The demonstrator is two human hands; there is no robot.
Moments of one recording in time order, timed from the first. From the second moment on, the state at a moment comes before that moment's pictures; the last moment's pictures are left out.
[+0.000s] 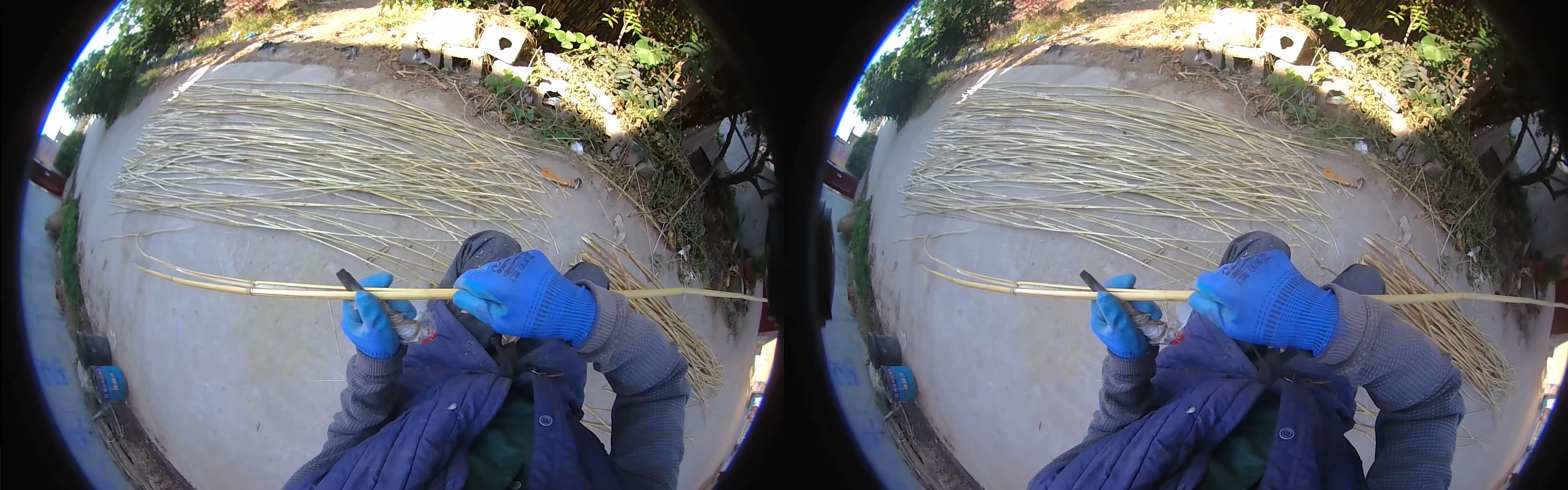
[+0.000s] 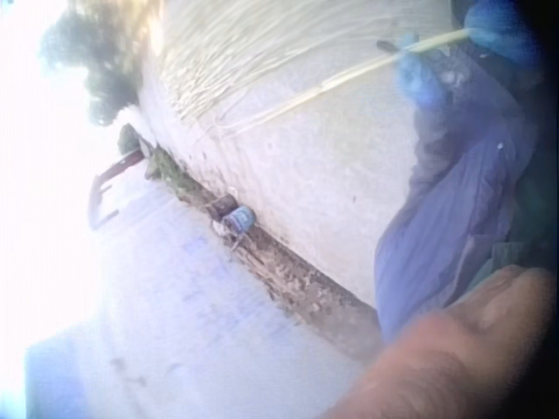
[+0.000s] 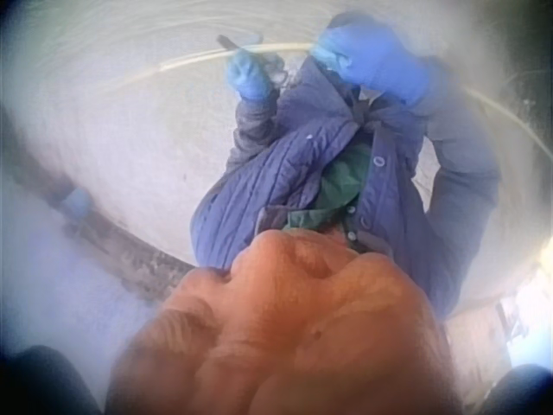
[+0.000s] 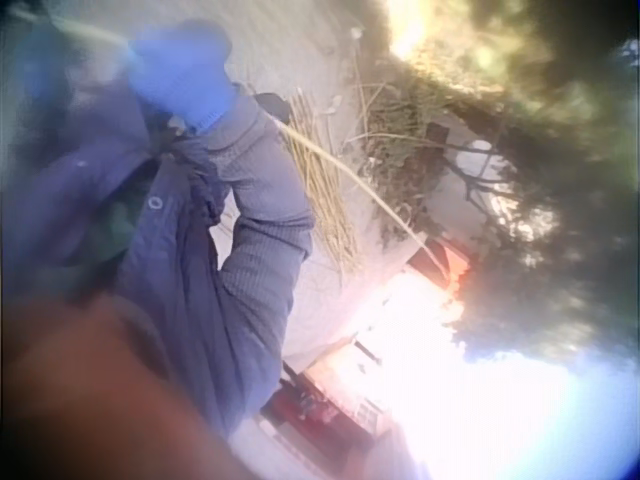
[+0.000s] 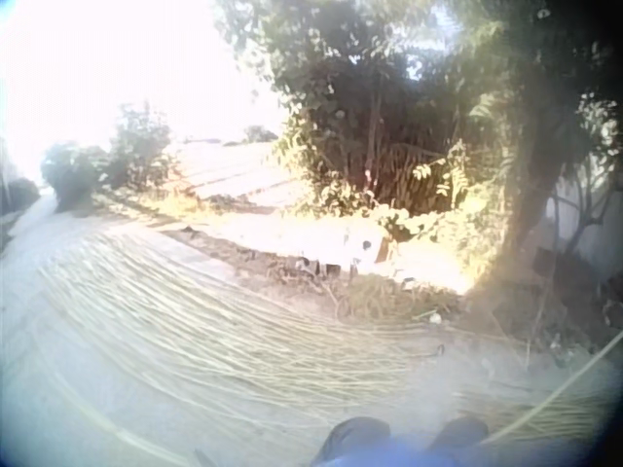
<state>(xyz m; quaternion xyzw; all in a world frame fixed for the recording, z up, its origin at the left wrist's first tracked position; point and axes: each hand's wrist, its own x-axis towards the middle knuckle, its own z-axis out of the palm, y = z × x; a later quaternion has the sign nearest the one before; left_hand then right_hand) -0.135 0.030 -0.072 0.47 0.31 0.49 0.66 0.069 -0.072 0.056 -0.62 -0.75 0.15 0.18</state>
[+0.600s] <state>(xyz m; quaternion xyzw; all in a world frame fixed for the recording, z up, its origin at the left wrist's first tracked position) -0.111 -0.014 -0.093 0.49 0.32 0.45 0.67 0.060 -0.083 0.033 -0.63 -0.73 0.06 0.25</state>
